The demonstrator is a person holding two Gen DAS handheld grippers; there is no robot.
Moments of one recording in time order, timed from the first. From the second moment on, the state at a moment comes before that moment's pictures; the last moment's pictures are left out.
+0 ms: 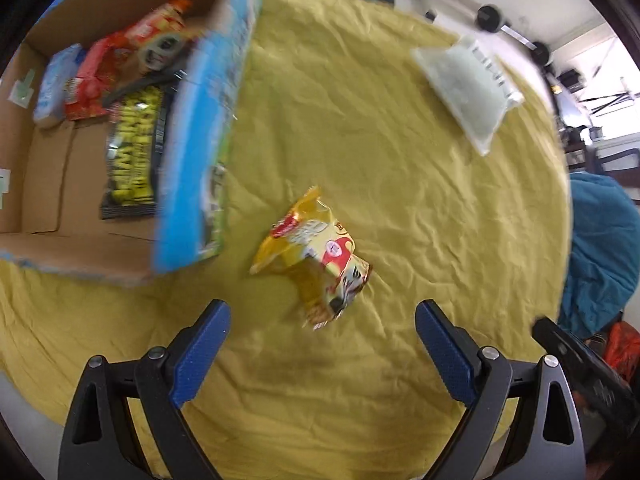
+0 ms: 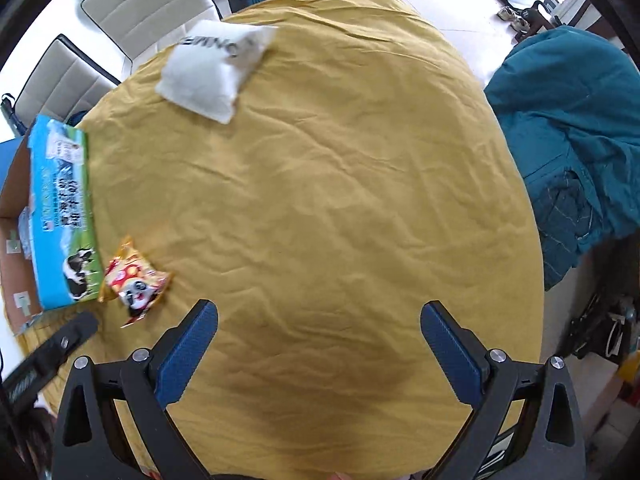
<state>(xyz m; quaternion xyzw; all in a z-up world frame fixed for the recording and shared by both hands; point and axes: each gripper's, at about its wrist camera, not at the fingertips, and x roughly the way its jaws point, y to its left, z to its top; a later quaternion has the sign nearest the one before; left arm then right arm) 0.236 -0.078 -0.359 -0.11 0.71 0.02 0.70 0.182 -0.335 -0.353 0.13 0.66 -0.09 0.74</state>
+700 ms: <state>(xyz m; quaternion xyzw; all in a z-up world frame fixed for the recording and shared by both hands) 0.267 -0.127 -0.405 -0.08 0.71 0.05 0.70 0.308 -0.356 -0.362 0.20 0.67 0.01 0.72</state>
